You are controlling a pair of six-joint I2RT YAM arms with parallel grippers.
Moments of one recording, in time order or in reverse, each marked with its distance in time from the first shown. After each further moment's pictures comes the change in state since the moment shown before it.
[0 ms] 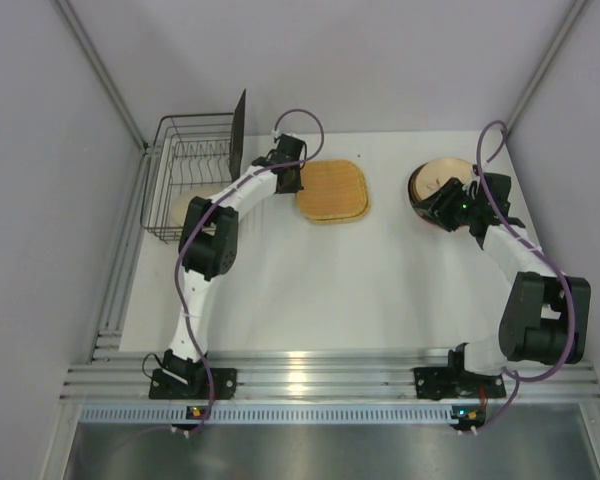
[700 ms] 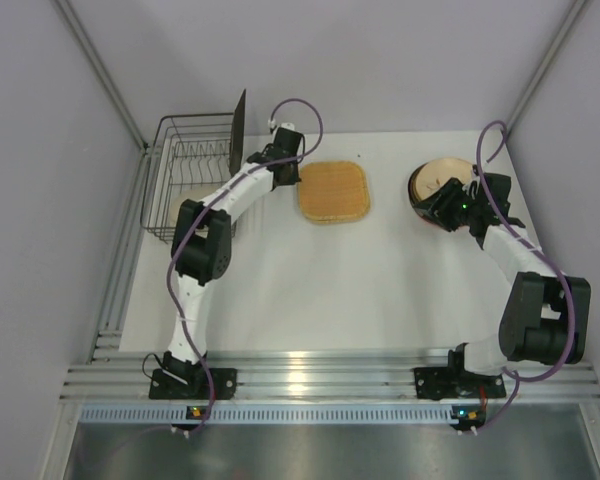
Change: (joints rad) left arm -0.005 -0.053 -0.029 0.022 -0.041 -0.001; right arm 0.000 0.000 0.000 0.000 0.000 -0.001
